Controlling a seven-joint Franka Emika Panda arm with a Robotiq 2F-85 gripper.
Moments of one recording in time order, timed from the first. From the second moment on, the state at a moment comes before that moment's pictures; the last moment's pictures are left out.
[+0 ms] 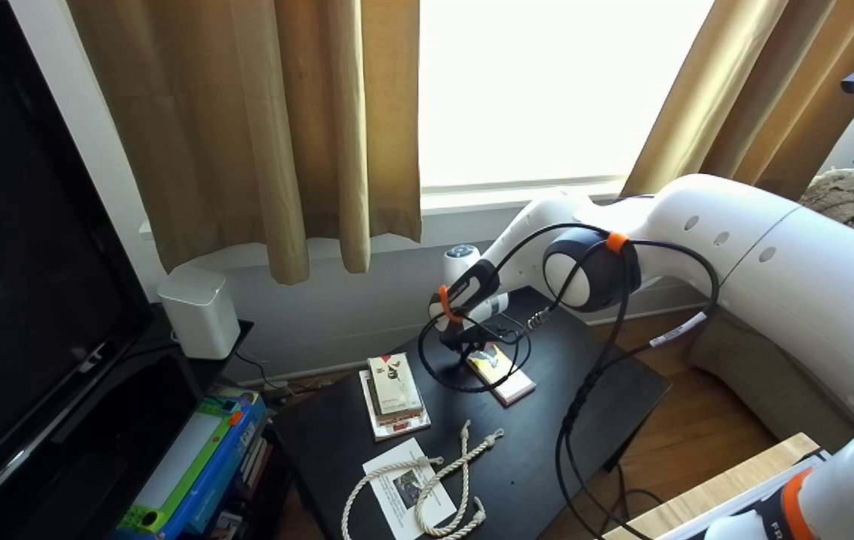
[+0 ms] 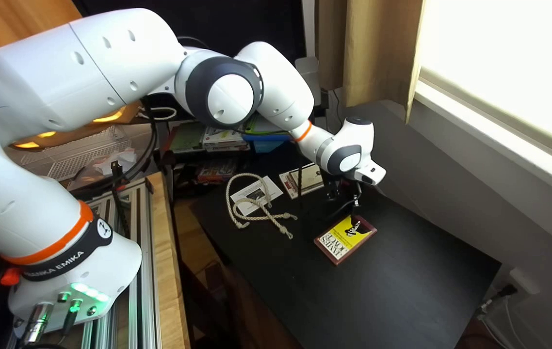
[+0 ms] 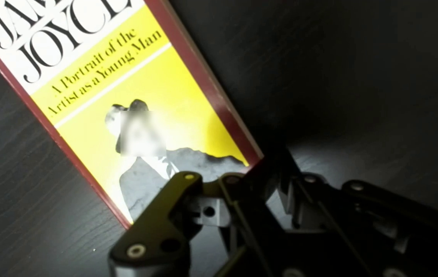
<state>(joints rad) 0.21 1.48 -0.11 -1.14 0.01 2.53 0.52</state>
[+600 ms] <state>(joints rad) 0.22 1.43 -0.11 -1.15 0.01 2.45 0.53</state>
